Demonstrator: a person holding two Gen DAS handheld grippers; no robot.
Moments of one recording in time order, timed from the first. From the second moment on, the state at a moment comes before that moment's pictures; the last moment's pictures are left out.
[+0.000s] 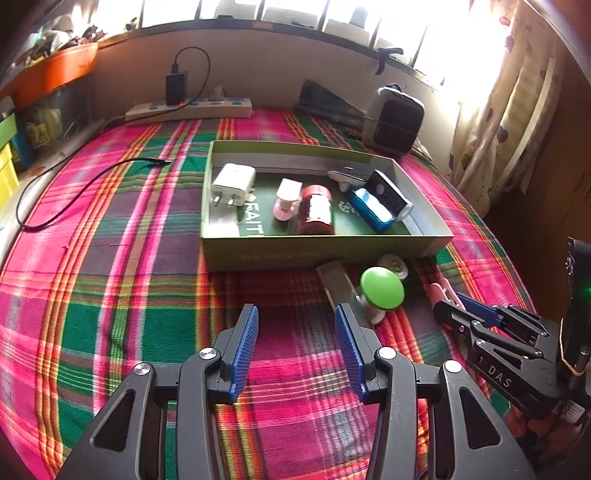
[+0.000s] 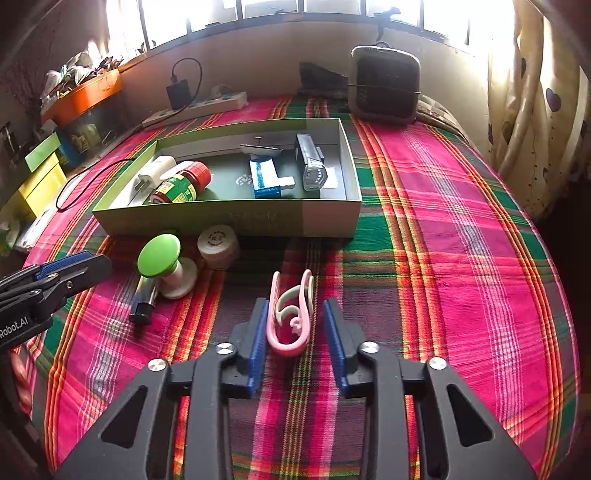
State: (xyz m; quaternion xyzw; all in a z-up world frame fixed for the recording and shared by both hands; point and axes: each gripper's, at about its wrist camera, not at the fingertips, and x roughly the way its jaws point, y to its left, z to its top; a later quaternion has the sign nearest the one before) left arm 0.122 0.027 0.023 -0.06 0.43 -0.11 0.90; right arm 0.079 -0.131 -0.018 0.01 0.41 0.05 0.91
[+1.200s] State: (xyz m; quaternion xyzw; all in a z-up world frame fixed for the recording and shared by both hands) left arm 0.145 -0.039 0.023 0.00 0.45 -0.13 0.88; right arm 0.079 -0.165 -0.018 0.05 0.40 0.10 0.91
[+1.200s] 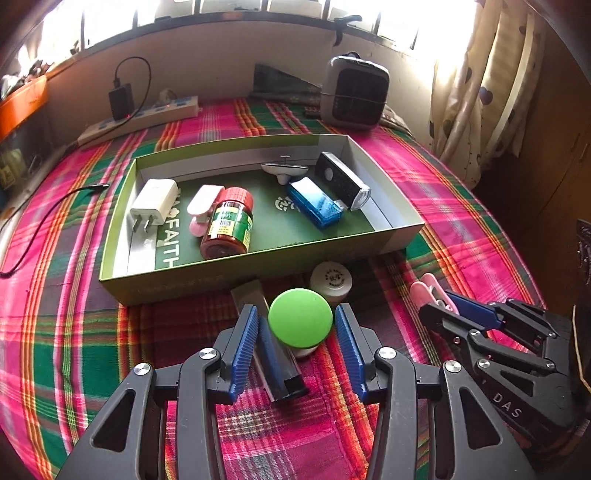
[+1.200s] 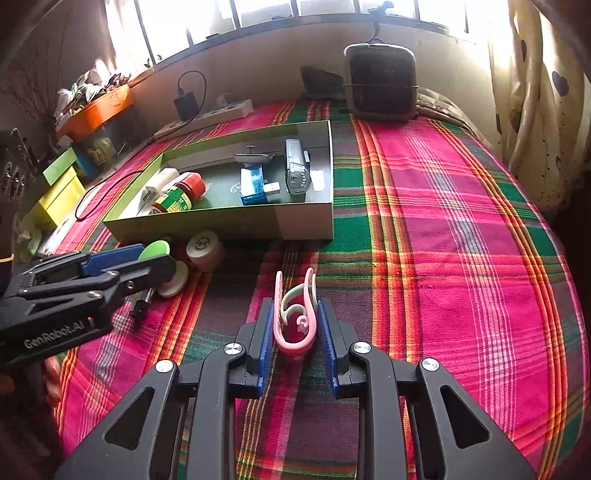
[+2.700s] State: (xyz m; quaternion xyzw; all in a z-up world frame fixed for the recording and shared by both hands) left arm 0.135 -0.037 0.030 -0.04 0.42 -0.18 0.89; right arm 0.078 -0.163 -0.017 0.04 0.40 0.09 0.91
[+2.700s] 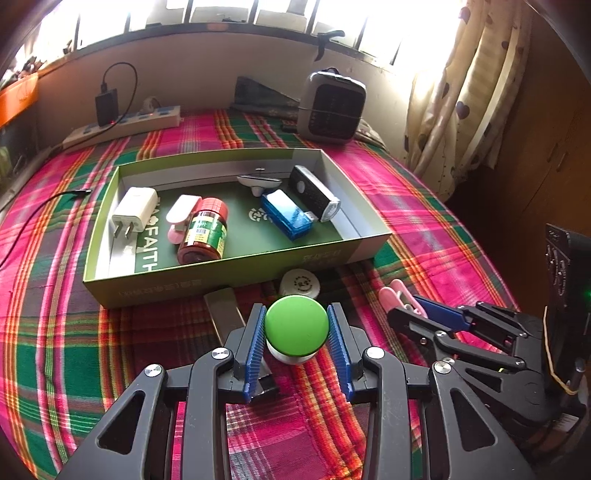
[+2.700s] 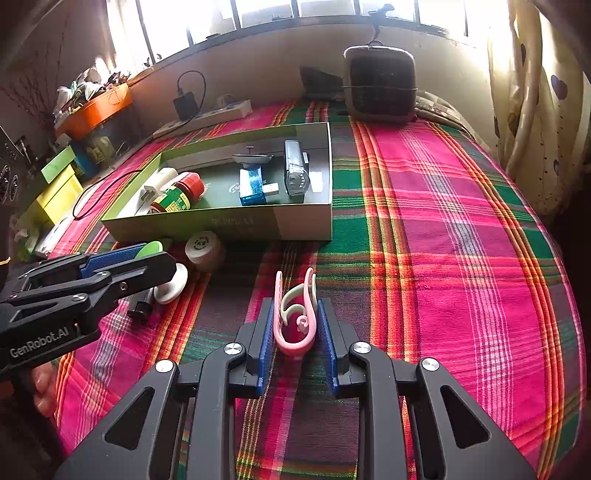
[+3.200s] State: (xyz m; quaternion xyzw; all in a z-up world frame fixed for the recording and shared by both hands) left arm 0.122 -0.036 0.038 -0.03 0.41 -0.19 0.89; right arm 0.074 -0.161 -0.014 0.03 0.39 0.08 0.92
